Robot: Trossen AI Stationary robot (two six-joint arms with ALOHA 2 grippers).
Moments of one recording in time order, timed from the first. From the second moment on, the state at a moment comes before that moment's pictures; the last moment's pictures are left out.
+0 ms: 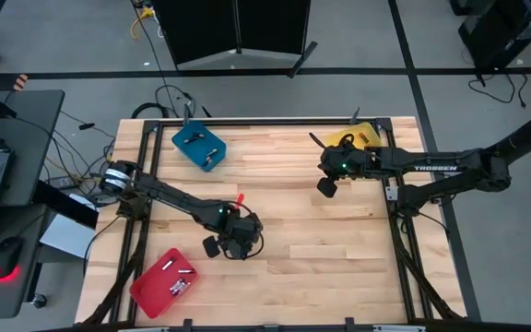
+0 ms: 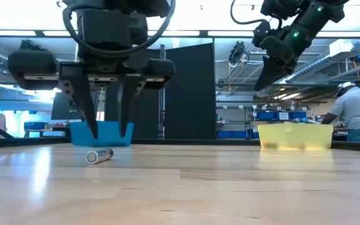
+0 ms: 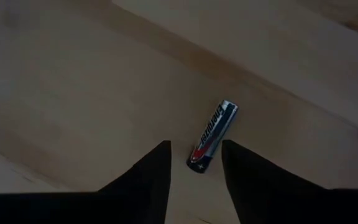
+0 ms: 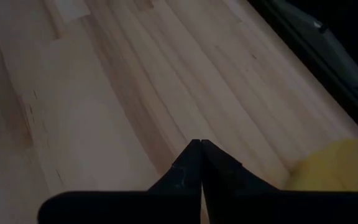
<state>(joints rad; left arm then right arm) -0.27 1.81 1.20 -0.69 0.04 0.83 -0.20 1.13 0.79 -0.53 0.27 0.23</state>
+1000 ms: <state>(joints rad) -0.28 1.88 1.19 -0.67 0.05 0.90 -0.20 1.13 0.79 -0.52 0.27 0.21</state>
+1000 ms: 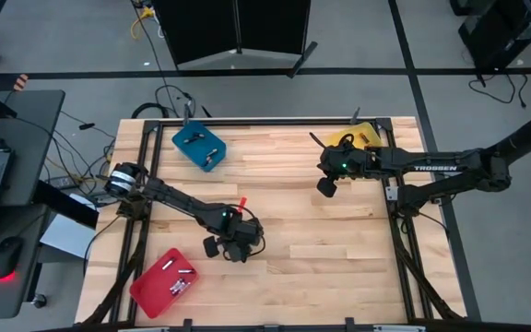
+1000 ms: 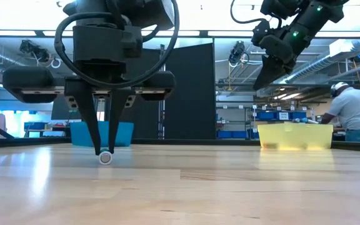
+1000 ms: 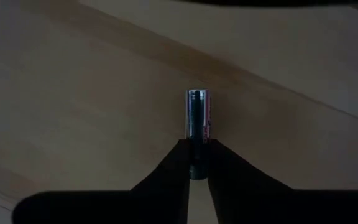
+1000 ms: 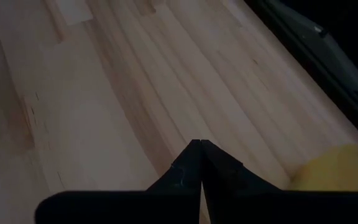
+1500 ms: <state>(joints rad) -0.28 1.88 1.19 -0.68 0.05 0.77 -0.20 1.13 0.79 -0.52 0.26 0.21</state>
